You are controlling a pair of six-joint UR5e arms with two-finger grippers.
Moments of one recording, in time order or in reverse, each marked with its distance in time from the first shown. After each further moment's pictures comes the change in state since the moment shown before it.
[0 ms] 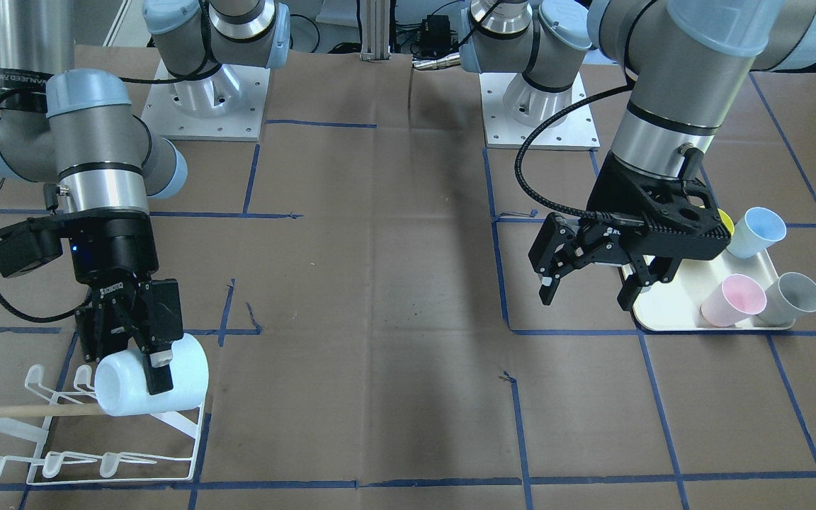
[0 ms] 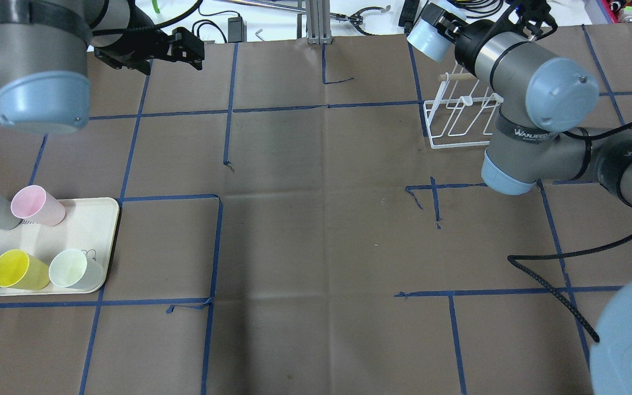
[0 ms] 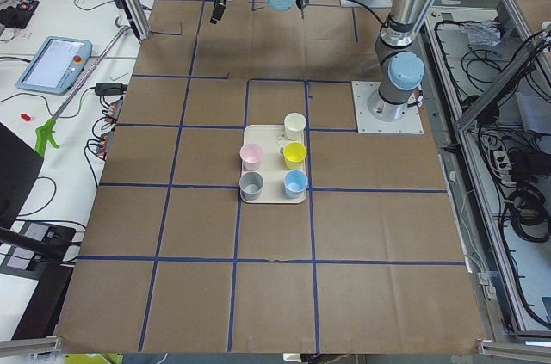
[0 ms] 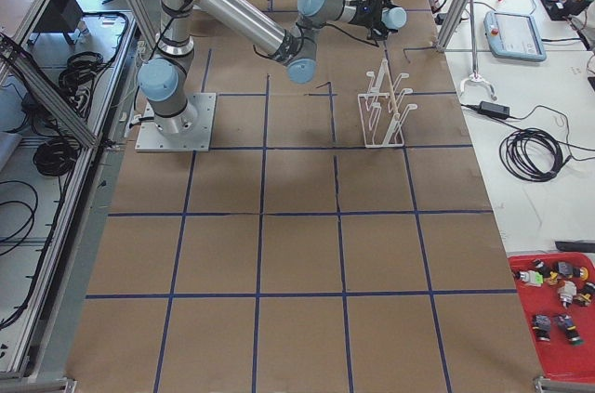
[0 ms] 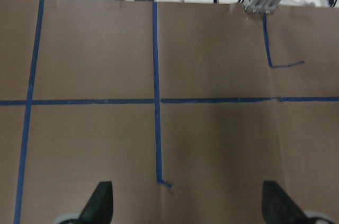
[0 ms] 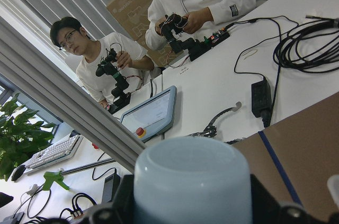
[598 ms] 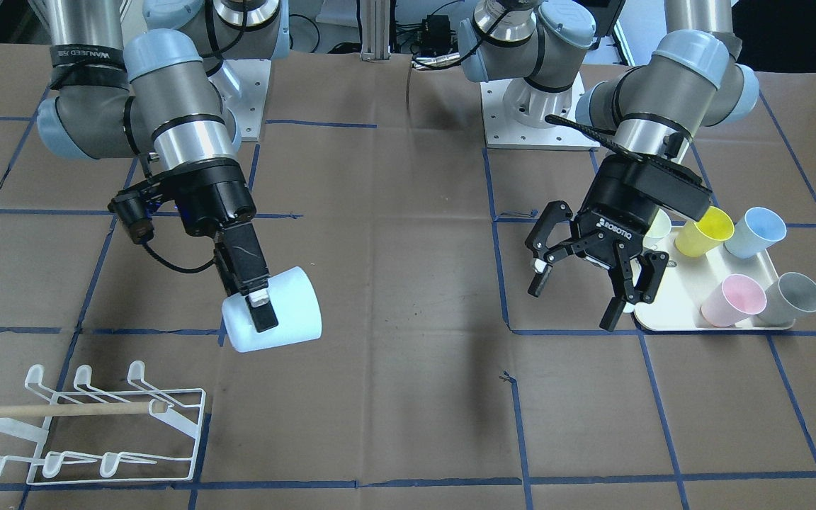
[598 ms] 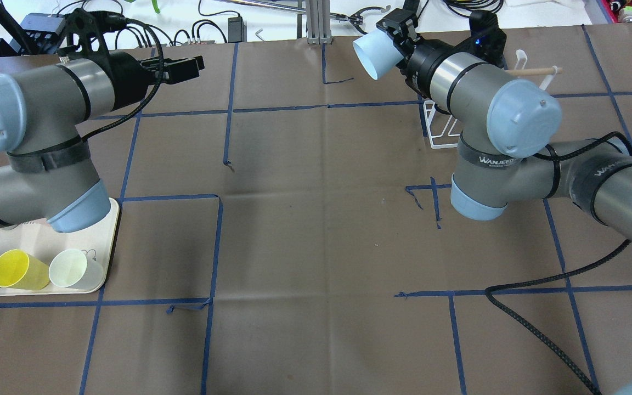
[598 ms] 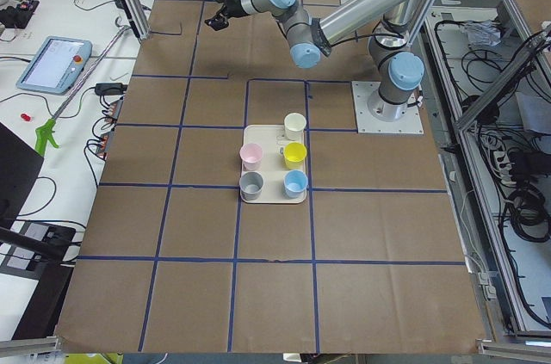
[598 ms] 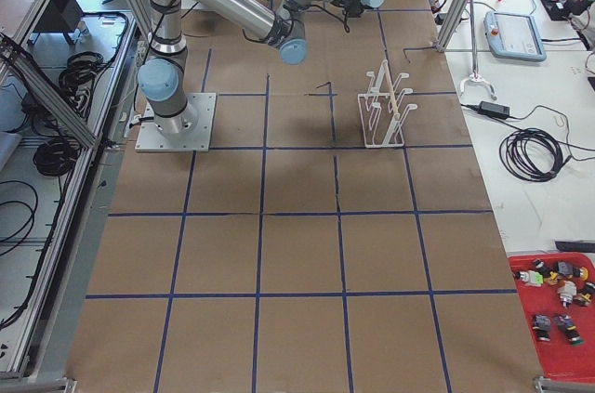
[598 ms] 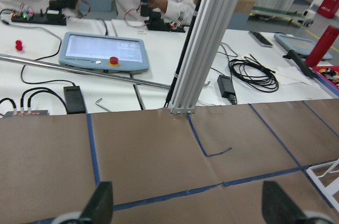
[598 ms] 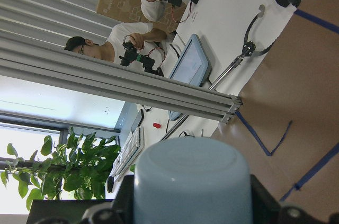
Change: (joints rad) left arm 0.152 0.007 -0.413 0.938 -0.405 0.079; right arm 0.130 -0.083 0.069 0.036 0.001 0.615
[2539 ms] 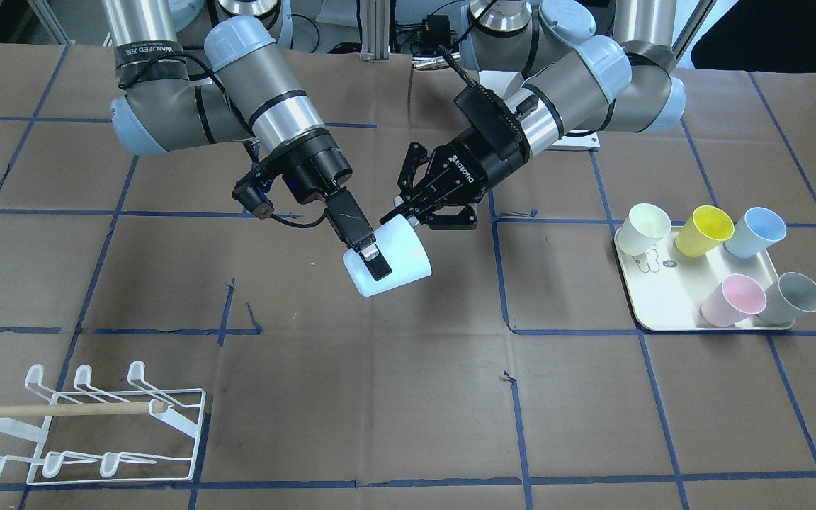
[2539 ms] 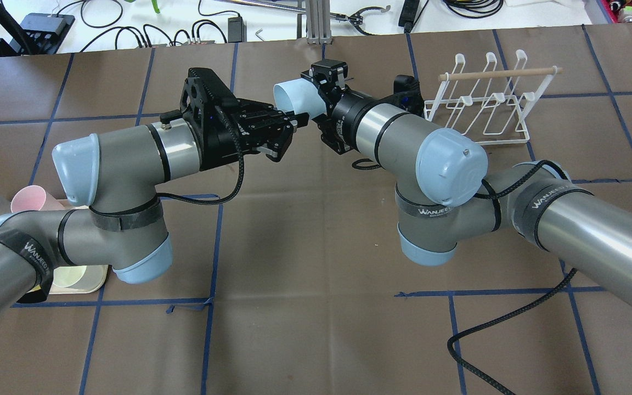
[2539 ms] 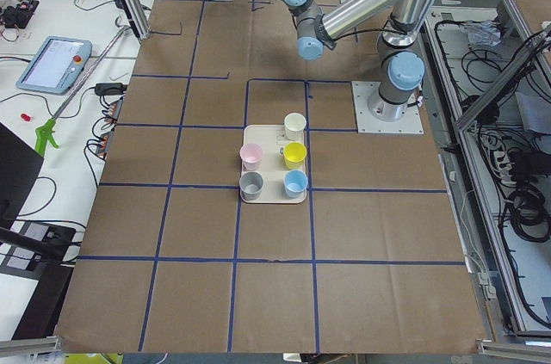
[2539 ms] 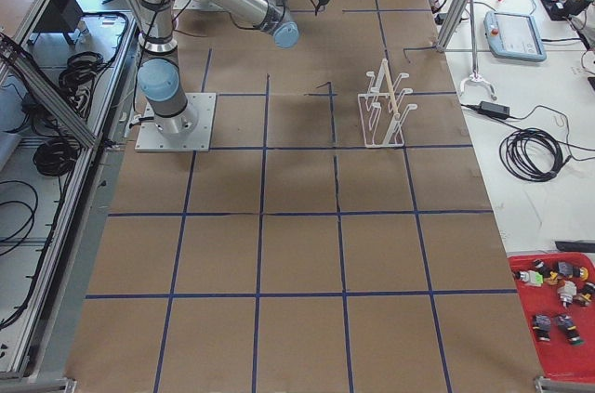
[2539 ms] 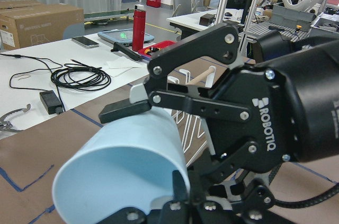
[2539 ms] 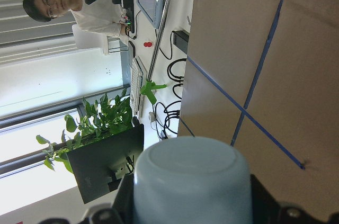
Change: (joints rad) left arm -0.183 -0.007 -0.201 0.280 -0.442 0.281; right arm 0.235 -0.021 0.068 0.000 0.013 0.532
